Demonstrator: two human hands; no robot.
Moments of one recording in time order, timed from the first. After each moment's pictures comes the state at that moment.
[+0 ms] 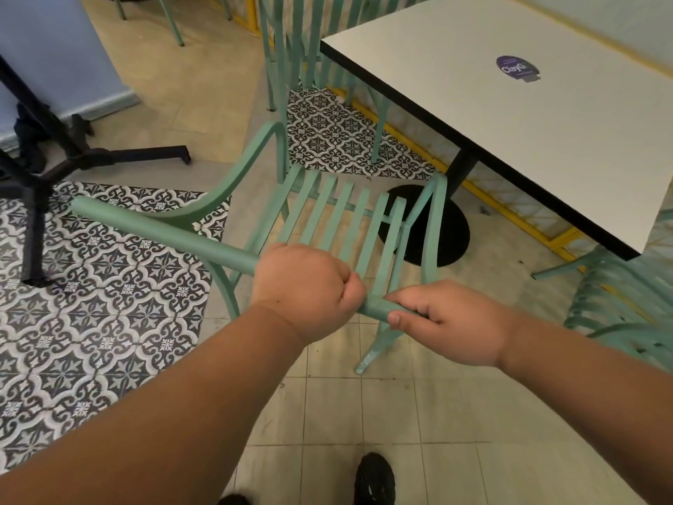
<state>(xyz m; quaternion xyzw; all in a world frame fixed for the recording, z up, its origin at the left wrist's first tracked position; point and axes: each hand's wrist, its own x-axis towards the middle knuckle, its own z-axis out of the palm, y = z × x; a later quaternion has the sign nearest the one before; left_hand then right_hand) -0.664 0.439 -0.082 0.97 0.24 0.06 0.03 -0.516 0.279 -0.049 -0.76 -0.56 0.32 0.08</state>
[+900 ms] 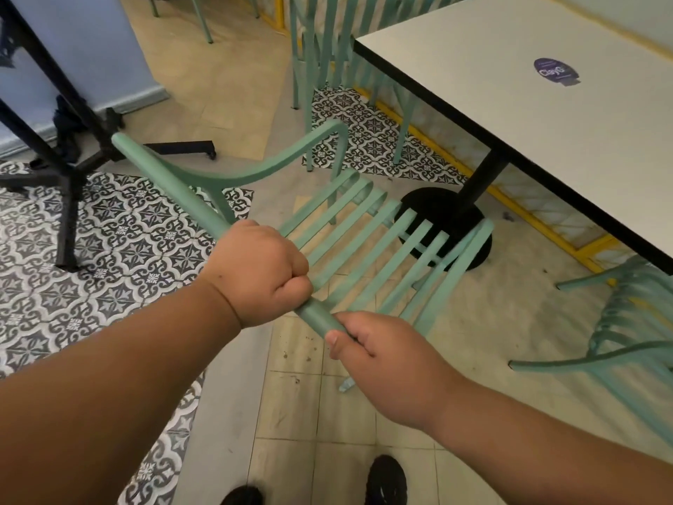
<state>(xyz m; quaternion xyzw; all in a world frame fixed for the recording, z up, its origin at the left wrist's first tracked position) -0.733 0.523 -0.081 0.99 0.13 0.07 0.04 -0.630 0.315 -0.061 -0.75 -0.47 0.38 0.26</state>
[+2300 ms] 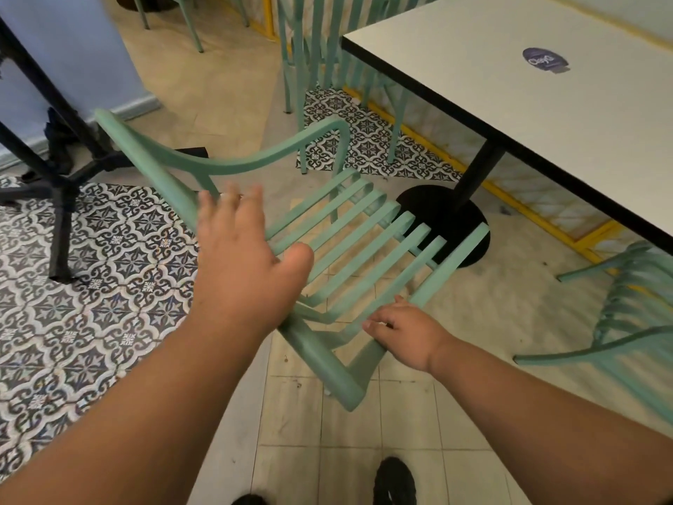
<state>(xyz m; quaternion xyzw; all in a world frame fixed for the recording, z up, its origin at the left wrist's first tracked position) -0.734 0.467 -0.053 0.84 0.46 0.16 0.26 -0.547 0.310 -0.197 -0.81 -0.42 0.40 0.11</state>
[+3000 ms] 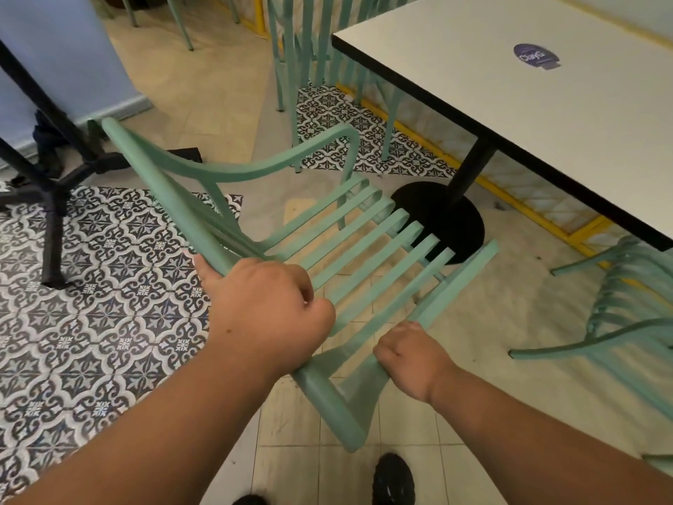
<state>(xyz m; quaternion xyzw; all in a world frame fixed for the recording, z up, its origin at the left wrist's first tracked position) -0.725 0.443 -0.061 0.89 0.43 -0.02 0.15 -0.563 0.279 -0.208 -0.83 -0.47 0.29 0.09</state>
